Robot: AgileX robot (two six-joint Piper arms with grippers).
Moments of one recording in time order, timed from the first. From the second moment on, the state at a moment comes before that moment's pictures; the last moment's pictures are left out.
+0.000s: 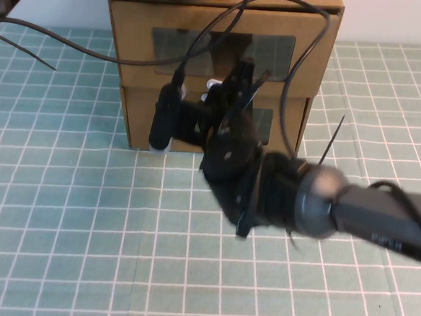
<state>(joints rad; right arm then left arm) 0.89 2.03 -1.48 -1.69 0.71 0.77 -0.27 2.05 -2.08 -0.97 0.95 0.65</state>
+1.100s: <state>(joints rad) 1.20 1.76 -1.14 -1.39 0.88 0.89 -0.25 2.05 -2.08 -0.97 0.97 0.65</state>
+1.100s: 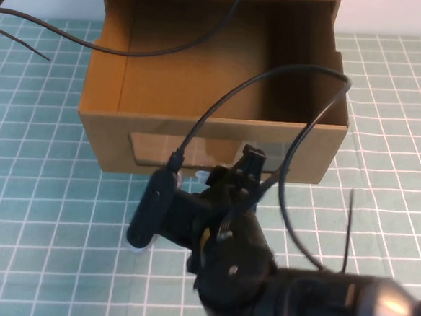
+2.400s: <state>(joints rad) 0.79 1.00 -0.99 -0.28 0.58 -0.32 -0.20 1.21 -1.58 -0.42 1.10 0.60</state>
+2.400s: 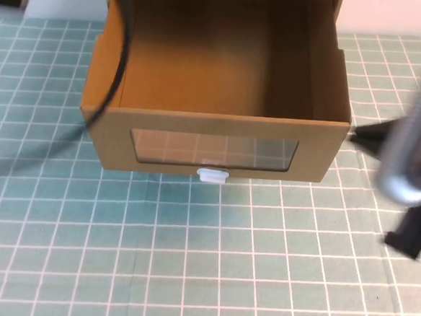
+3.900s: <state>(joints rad) 0.42 0.61 -0.47 0.15 0.35 -0.39 -0.20 0.45 -0.62 -0.17 0.55 0.64</state>
